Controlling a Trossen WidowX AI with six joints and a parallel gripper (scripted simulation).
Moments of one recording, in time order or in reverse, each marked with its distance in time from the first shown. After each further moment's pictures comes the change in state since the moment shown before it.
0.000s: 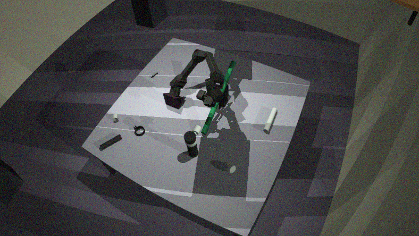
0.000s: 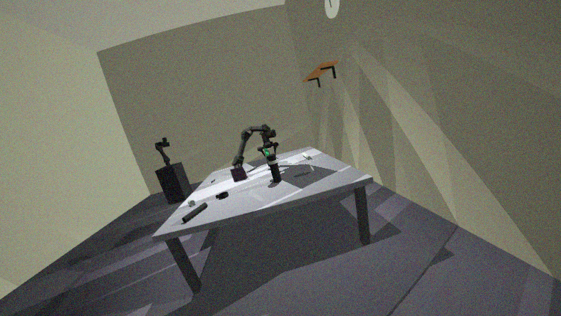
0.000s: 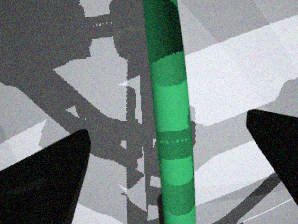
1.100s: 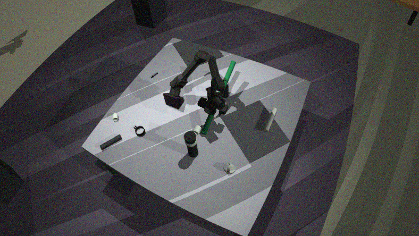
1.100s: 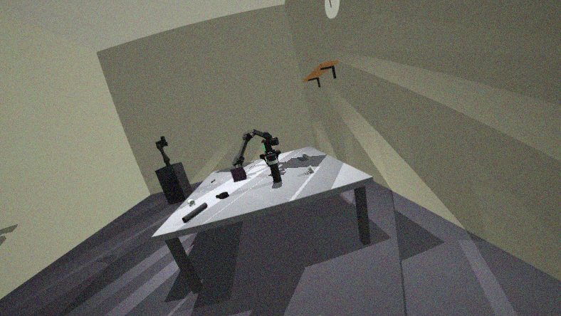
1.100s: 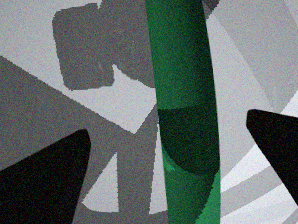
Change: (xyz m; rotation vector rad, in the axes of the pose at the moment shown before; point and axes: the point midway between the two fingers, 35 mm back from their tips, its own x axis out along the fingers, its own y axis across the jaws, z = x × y) arm 0.071 0.001 0.001 0.006 -0.002 -0.005
